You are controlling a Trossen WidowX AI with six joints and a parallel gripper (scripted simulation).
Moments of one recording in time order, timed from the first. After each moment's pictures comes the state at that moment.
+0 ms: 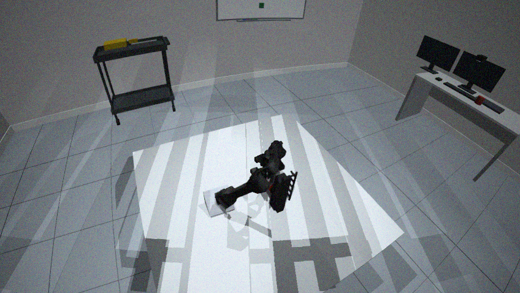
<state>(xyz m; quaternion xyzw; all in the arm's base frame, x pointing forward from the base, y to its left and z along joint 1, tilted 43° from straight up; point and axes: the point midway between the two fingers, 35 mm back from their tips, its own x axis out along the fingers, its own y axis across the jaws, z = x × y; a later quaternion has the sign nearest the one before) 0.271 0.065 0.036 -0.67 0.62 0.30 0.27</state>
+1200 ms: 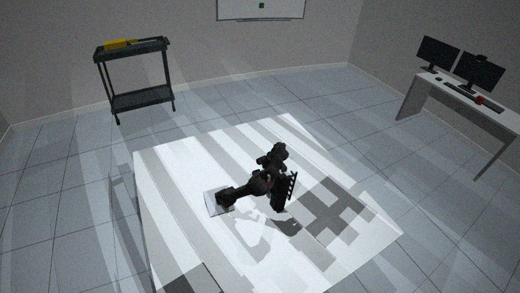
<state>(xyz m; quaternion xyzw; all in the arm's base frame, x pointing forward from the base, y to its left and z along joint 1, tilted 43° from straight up) 0.273 0.053 0.055 -0.67 0.63 0.30 0.27</state>
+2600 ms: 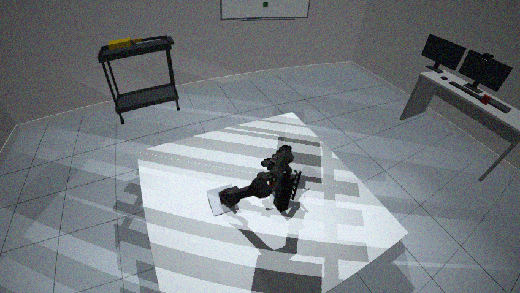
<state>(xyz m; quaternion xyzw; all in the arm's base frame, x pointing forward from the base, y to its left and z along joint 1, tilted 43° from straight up) 0.274 0.036 0.059 -0.67 0.63 0.29 0.27</state>
